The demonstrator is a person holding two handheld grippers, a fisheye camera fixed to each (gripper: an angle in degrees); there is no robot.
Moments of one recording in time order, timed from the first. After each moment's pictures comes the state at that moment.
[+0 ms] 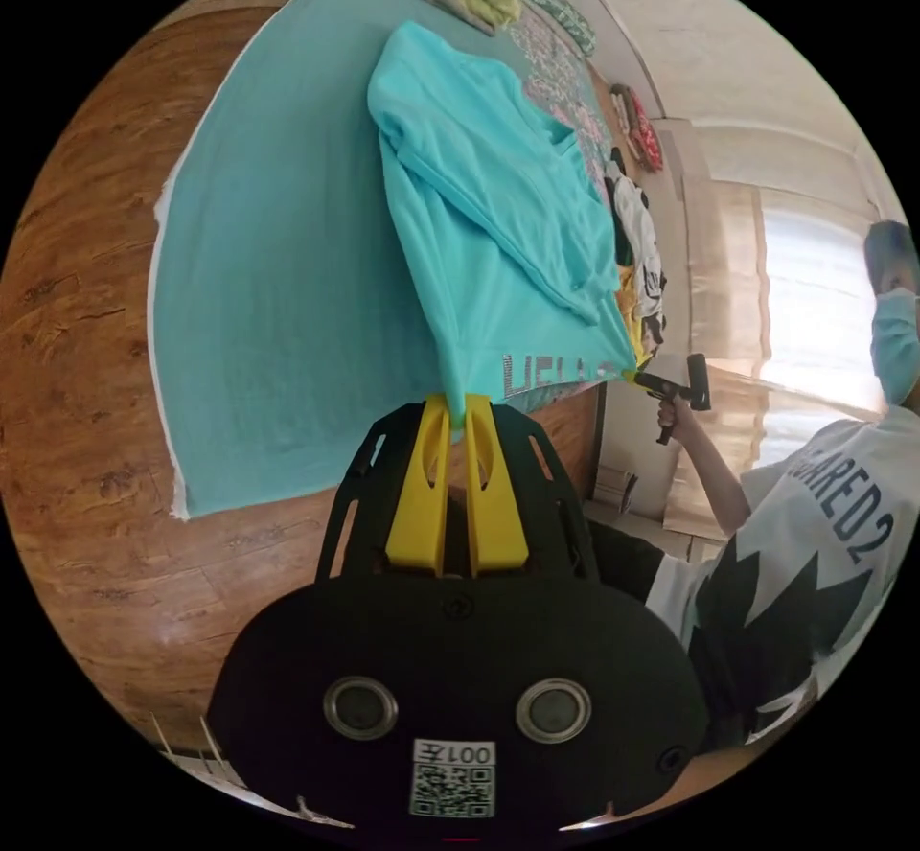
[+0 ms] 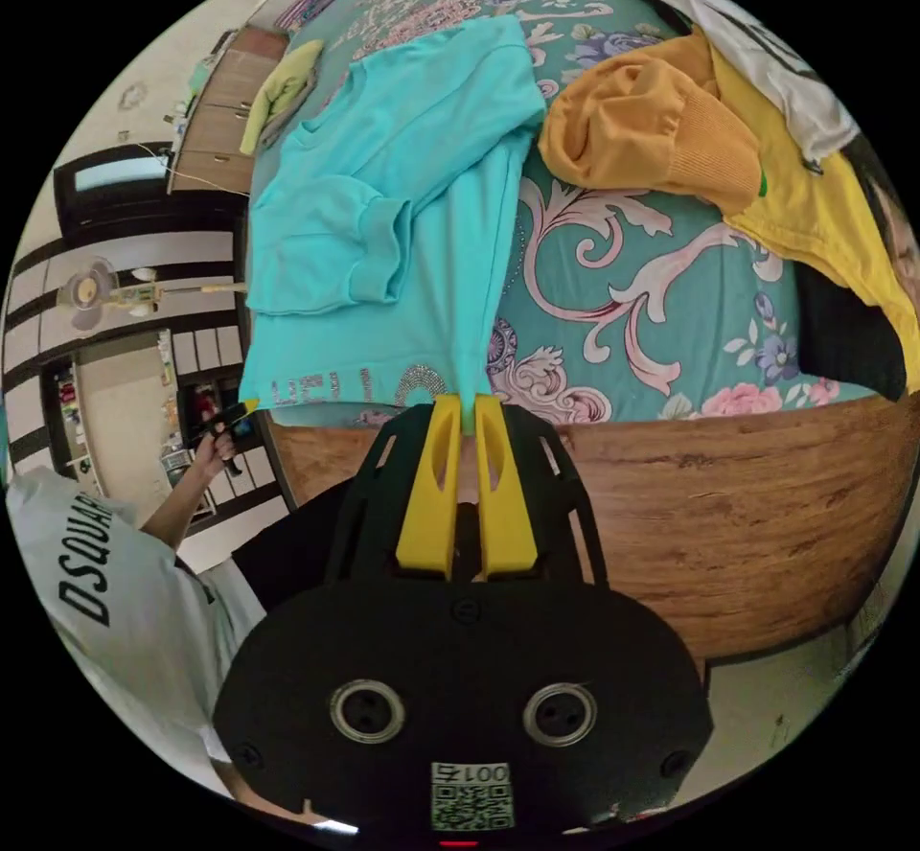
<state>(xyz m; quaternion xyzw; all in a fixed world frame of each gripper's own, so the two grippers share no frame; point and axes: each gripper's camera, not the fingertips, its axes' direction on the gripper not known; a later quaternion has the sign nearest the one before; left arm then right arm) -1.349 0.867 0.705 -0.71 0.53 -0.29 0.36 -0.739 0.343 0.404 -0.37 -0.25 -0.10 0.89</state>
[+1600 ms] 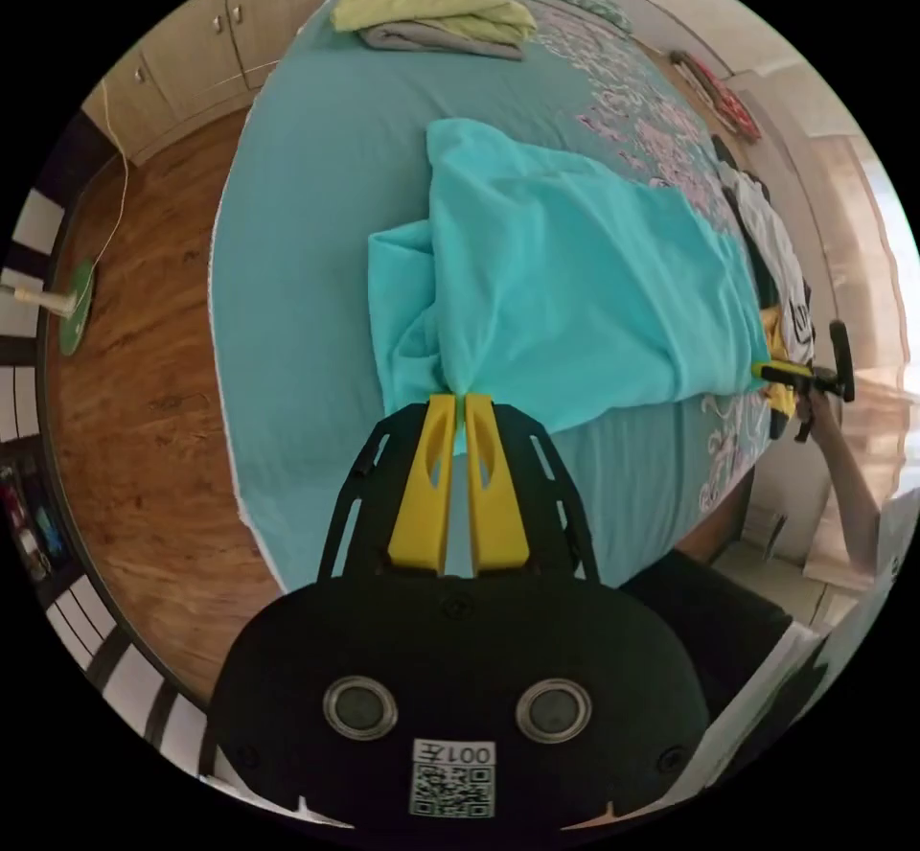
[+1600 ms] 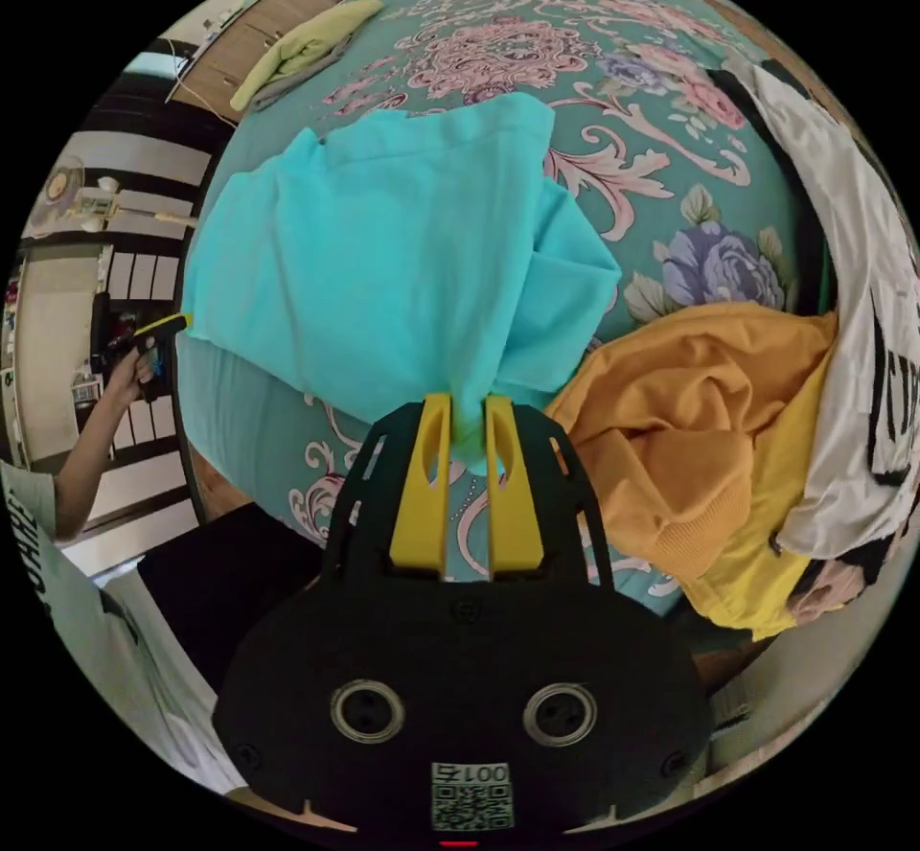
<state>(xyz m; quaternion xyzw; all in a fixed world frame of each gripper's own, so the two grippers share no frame) -1.181 0.697 0.813 -0.73 0.44 -0.10 0.51 -0.810 0.289 0.427 -0.34 -0.16 -0.30 0.88</state>
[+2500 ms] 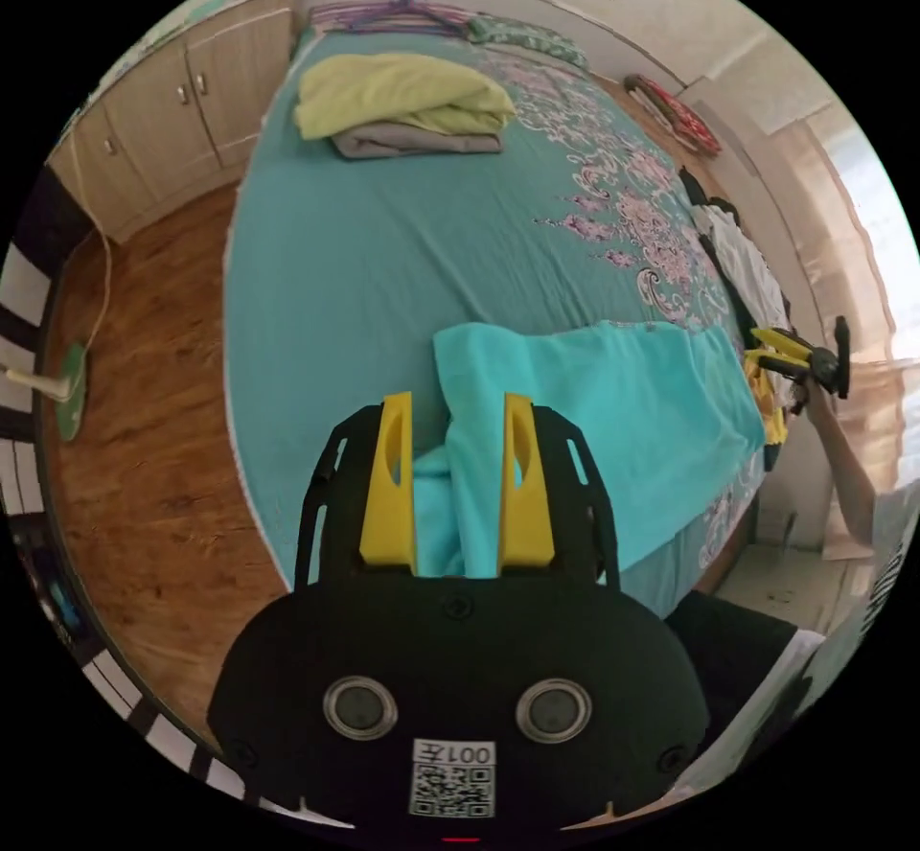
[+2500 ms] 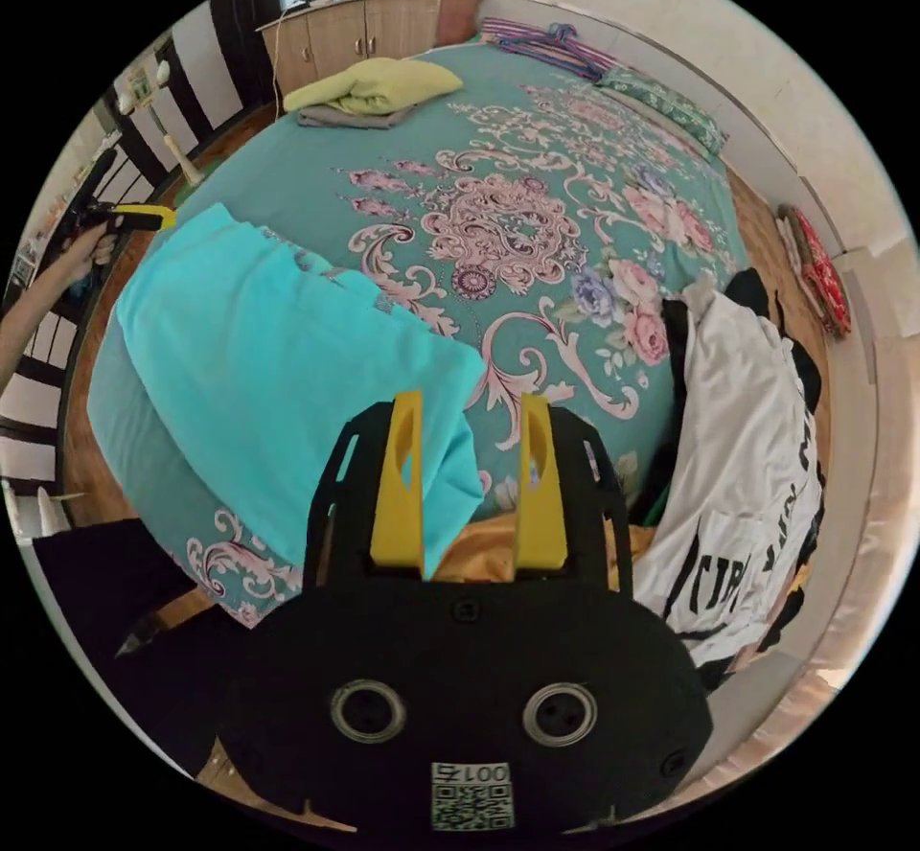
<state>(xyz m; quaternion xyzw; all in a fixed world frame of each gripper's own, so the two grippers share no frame) -1.013 0.663 0.847 -0.67 0.48 -0.12 0.56 -0.914 0.266 0.361 -0.14 -0.07 -0.44 0.88</state>
